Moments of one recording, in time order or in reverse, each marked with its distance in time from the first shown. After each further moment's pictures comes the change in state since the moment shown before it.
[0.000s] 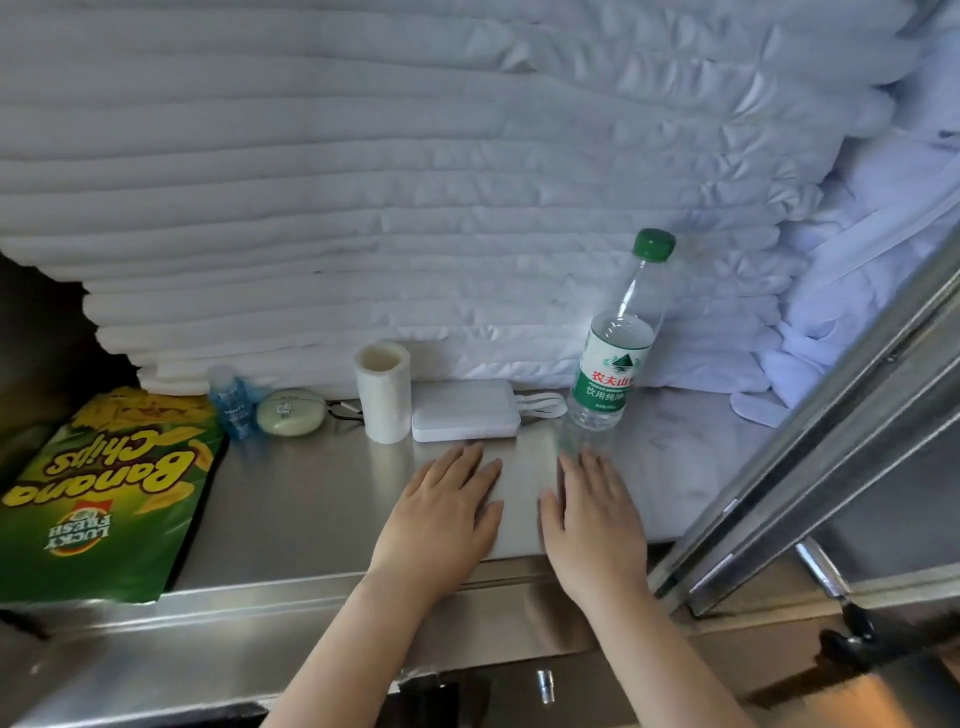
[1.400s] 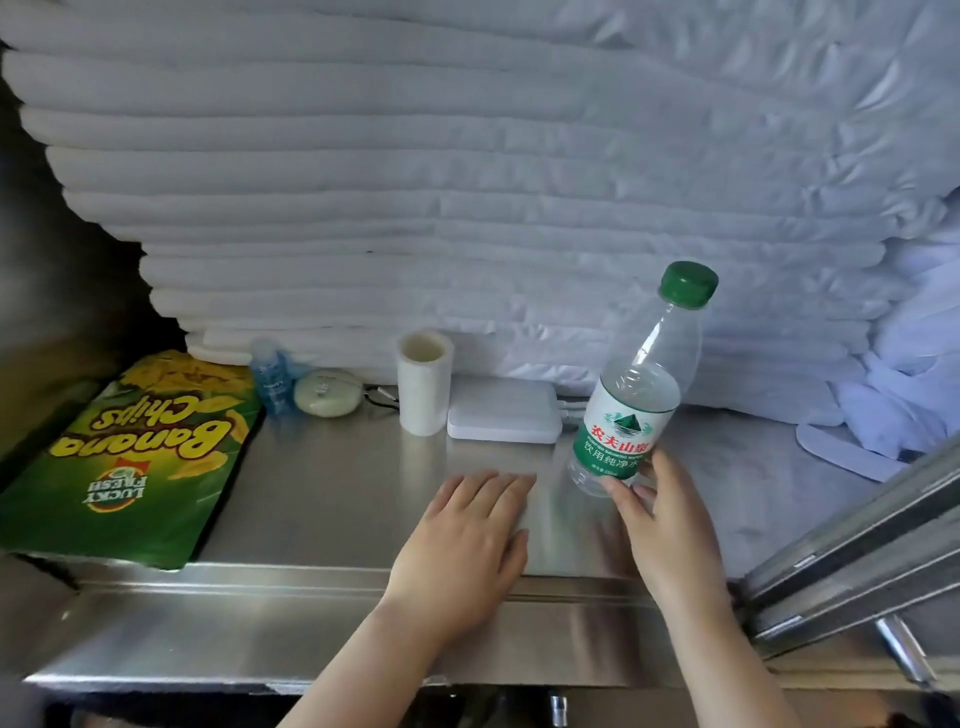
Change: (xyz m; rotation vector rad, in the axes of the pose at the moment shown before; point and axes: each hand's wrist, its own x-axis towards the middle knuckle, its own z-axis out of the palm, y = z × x) left_hand -0.020 0.010 -0.011 -0.052 0.168 0.092; right_hand 0.027 0.020 -0.020 0.729 0.017 0.074
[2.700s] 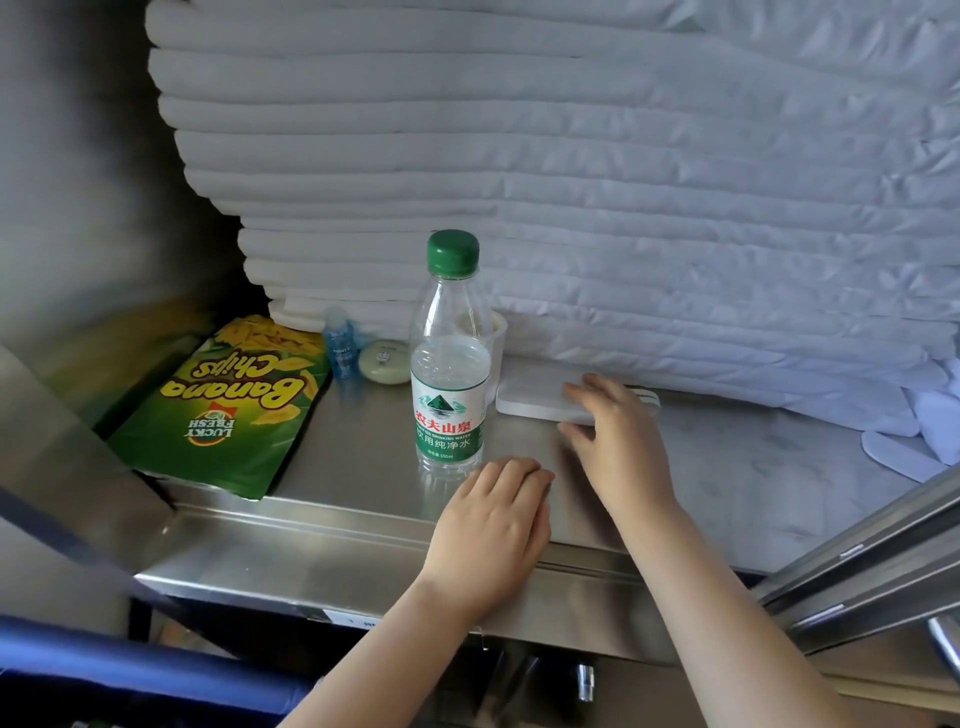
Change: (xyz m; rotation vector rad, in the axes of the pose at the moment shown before) left_hand -0.021 0.005 0.005 0.042 0.218 -0.076; right_hand 0.036 -0.038 0.056 -0.390 -0.105 -0.387
